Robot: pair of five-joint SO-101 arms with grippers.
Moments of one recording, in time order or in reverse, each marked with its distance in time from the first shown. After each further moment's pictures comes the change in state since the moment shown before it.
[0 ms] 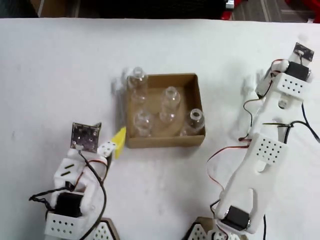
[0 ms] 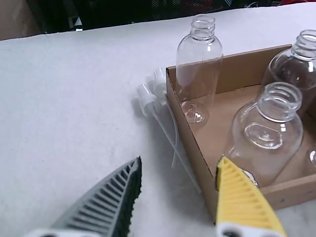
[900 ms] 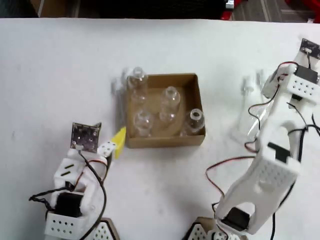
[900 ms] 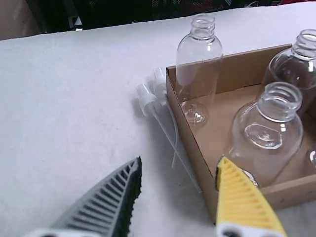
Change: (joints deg) left arm 0.0 0.0 0.0 0.0 0.0; right arm 1.4 -29.7 46.2 -20.8 4.7
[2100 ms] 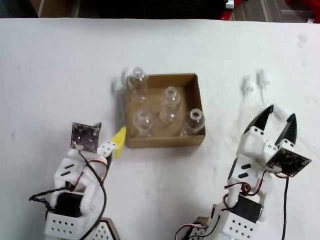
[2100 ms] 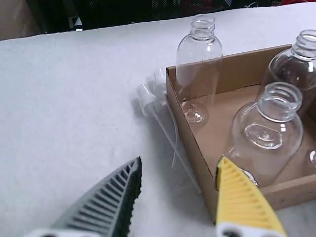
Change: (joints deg) left arm 0.0 0.0 0.0 0.0 0.0; right arm -3.0 -137.1 125.6 -62.7 -3.3
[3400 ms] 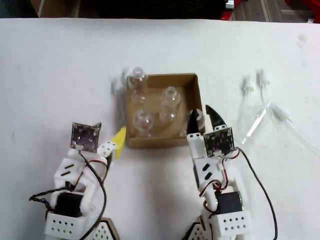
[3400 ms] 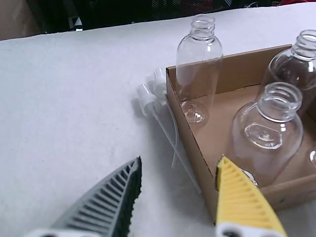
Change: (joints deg) left arm 0.0 0.0 0.0 0.0 0.0; right arm -32.4 6.1 2.5 4.6 16.6
